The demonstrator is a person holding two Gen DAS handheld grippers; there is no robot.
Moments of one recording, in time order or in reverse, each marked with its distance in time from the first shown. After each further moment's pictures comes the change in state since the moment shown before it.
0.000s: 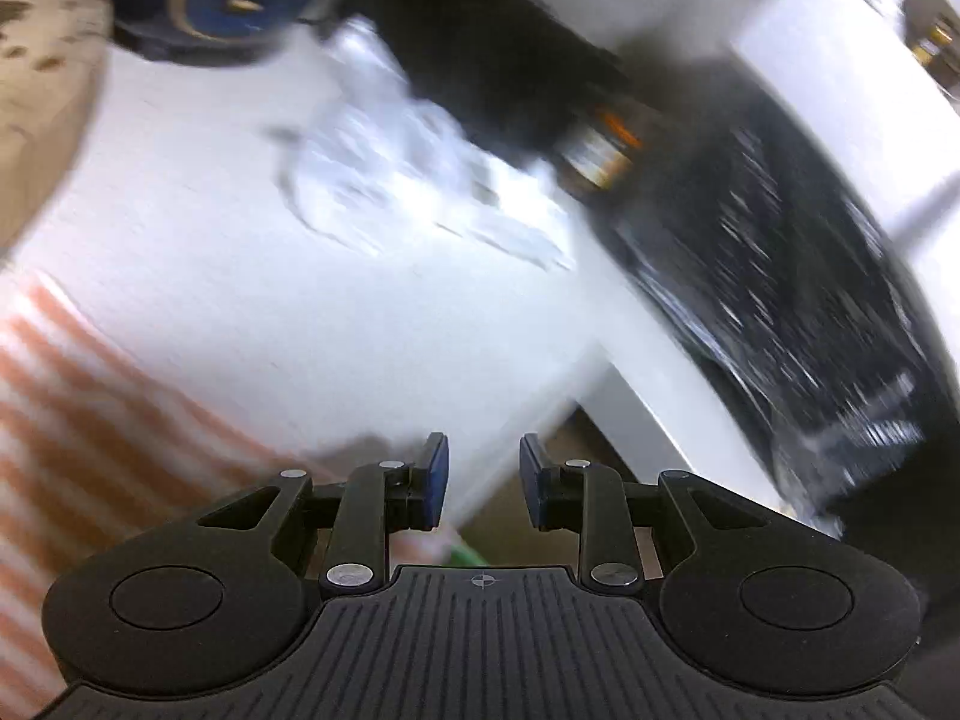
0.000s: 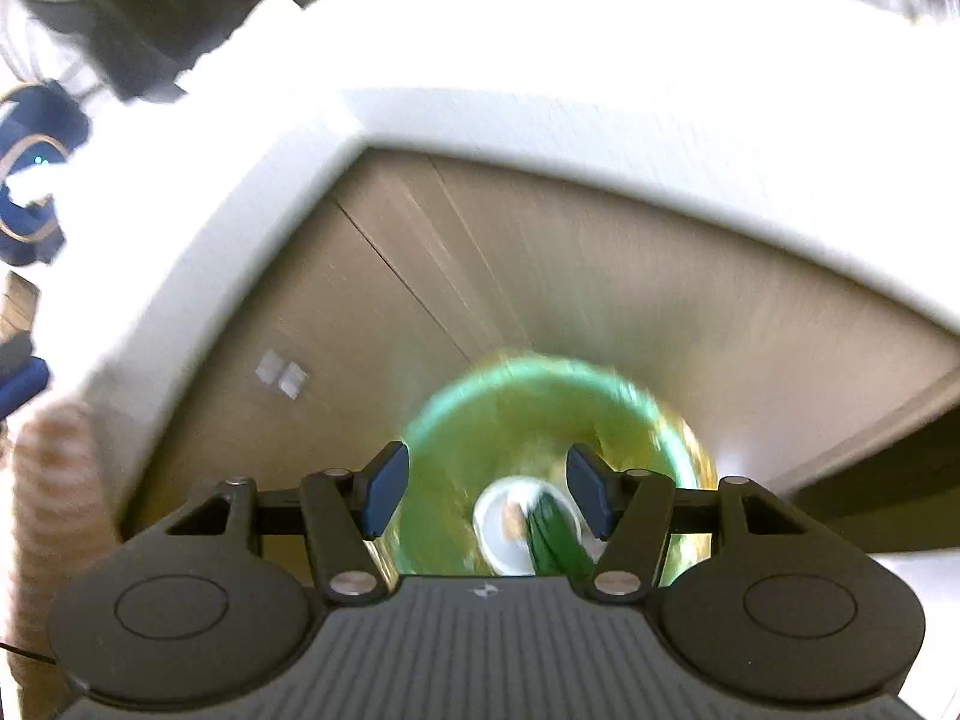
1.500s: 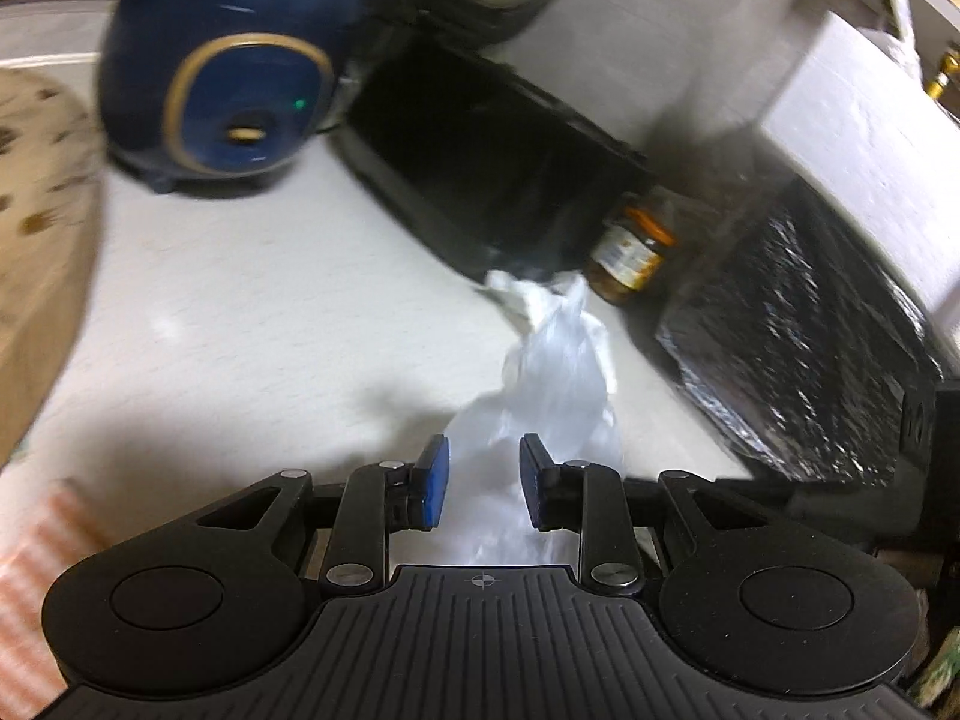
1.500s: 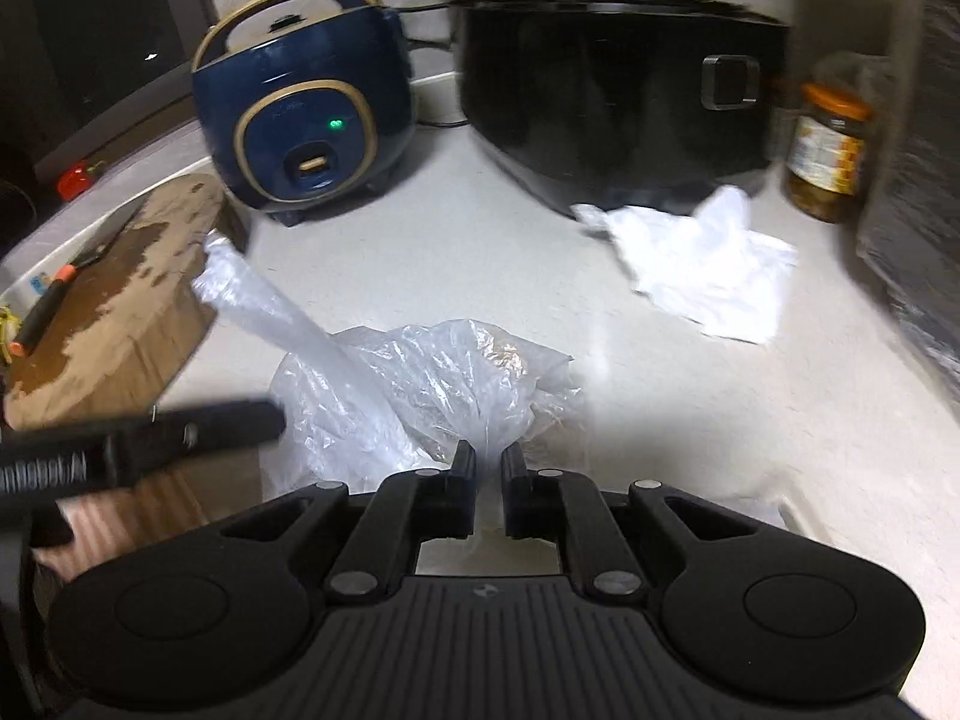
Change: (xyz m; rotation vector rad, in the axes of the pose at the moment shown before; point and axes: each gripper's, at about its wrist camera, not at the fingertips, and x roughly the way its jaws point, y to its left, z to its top) left arm 0.017 -0.002 0.047 0.080 -0.162 0.036; right arm 0.014 0.177 0.116 -0.628 -0.088 0.219
